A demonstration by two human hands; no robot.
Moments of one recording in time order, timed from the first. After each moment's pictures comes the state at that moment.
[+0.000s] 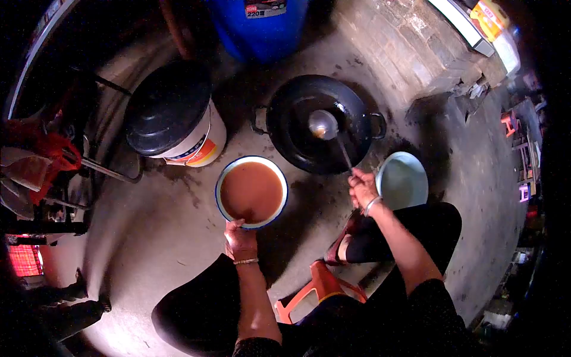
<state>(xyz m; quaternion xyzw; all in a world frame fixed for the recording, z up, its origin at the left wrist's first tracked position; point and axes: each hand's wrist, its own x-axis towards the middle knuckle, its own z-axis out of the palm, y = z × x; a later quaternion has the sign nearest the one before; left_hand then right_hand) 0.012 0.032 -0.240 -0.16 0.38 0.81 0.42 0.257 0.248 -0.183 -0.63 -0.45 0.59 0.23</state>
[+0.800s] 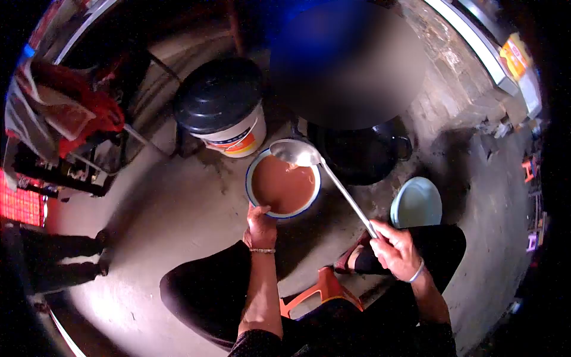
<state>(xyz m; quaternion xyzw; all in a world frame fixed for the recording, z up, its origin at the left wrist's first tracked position) 0.008 0.038 -0.190 -0.08 0.38 0.83 0.40 0.270 0.151 0.001 -0.36 -0.74 0.57 0.09</state>
